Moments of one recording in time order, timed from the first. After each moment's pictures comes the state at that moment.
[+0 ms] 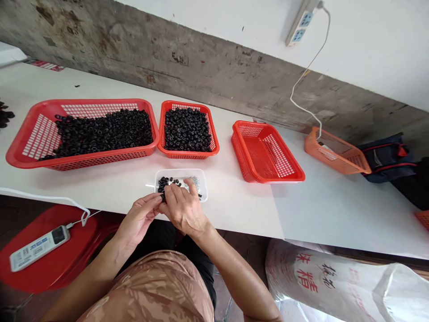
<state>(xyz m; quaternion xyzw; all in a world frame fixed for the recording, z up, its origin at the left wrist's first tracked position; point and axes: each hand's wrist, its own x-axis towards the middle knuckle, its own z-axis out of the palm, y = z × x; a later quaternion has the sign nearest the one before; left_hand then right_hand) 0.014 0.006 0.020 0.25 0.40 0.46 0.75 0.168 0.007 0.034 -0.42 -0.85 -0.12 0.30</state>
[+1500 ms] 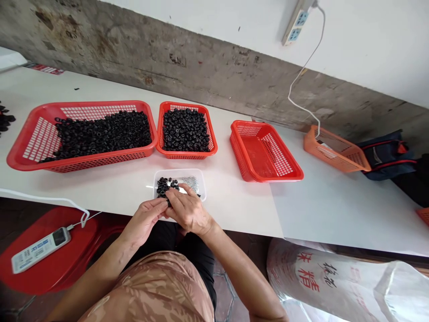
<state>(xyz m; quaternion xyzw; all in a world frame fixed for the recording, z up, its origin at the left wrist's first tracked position) 0.022 0.000 0.019 0.38 0.39 0.41 0.74 0.193 0.008 0.022 -0.30 -0.87 -0.06 0.38</state>
